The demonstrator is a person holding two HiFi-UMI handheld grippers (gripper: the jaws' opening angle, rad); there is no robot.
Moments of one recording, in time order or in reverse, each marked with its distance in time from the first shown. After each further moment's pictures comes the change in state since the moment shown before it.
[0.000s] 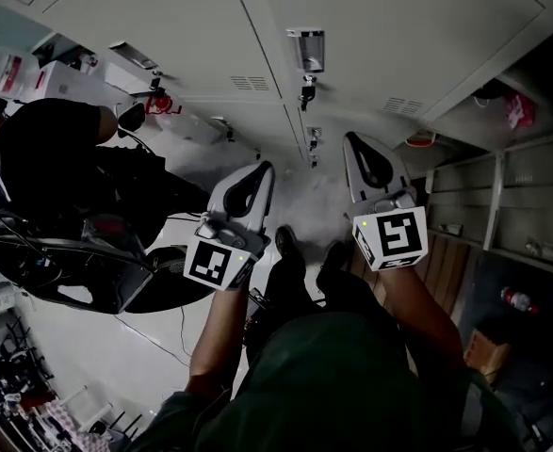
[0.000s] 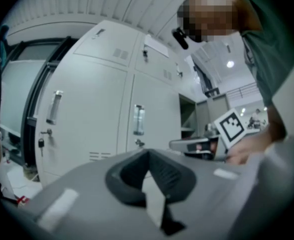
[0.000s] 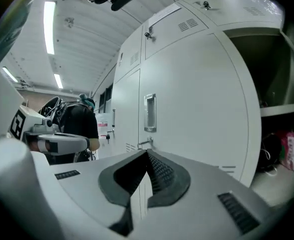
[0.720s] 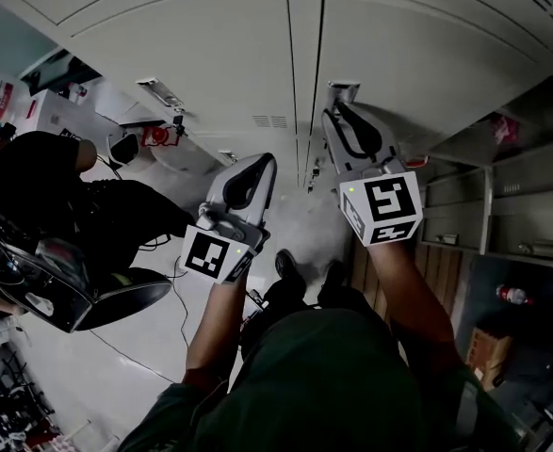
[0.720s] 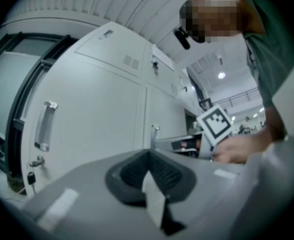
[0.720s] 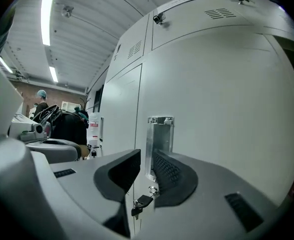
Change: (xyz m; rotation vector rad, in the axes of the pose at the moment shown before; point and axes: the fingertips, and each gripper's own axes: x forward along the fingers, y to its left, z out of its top) left arm 0.021 0.072 0.055 0.019 -0.088 -0.128; right arm 0.097 0.012 0.086 -0.051 0.011 -0.065
